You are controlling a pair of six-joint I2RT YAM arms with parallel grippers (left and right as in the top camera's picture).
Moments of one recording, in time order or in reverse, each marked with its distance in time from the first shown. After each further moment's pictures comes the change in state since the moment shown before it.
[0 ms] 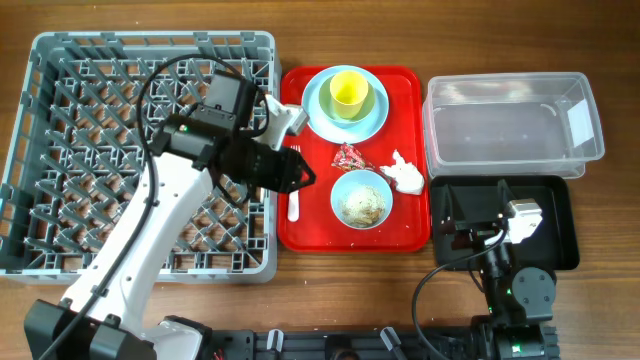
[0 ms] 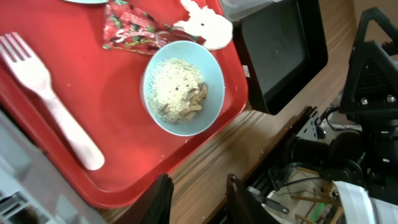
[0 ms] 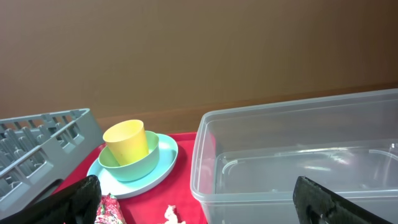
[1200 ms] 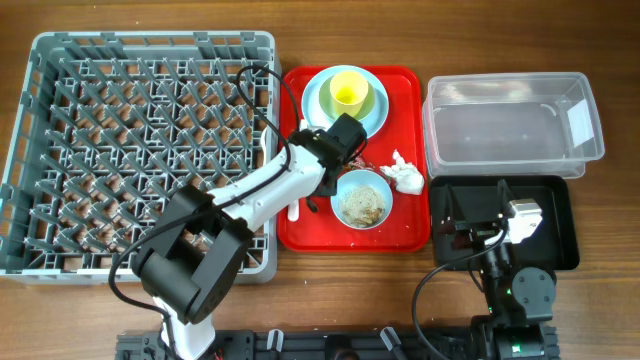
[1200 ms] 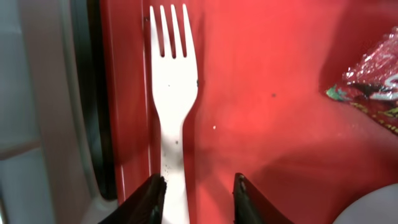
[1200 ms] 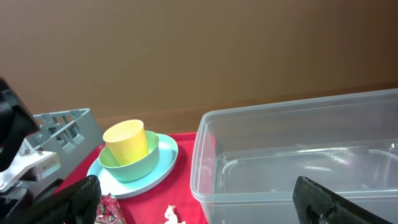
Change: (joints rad) left arm -0.338 0.443 0.000 0.211 -0.913 -0.602; right arm 0.000 0.000 0.000 0.000 0.000 0.000
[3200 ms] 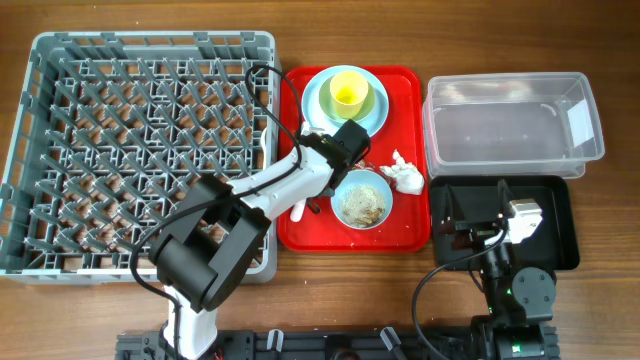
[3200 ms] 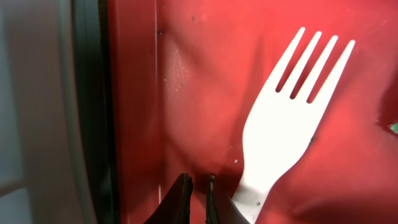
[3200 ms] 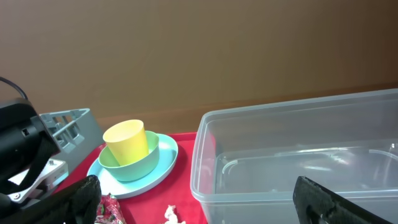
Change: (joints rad) left arm -0.014 0.077 0.000 0.031 -0.119 -0.004; right arm 0.000 0.000 0.000 0.000 0.000 0.000
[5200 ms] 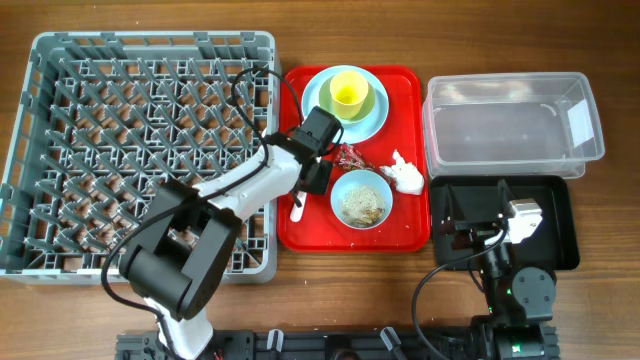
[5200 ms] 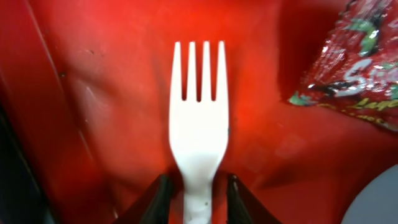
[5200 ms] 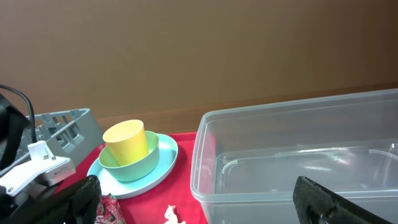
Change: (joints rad) left arm 0.118 -0.095 -0.125 0.217 0.349 0.362; right arm 0.000 0.000 0.000 0.000 0.000 0.000
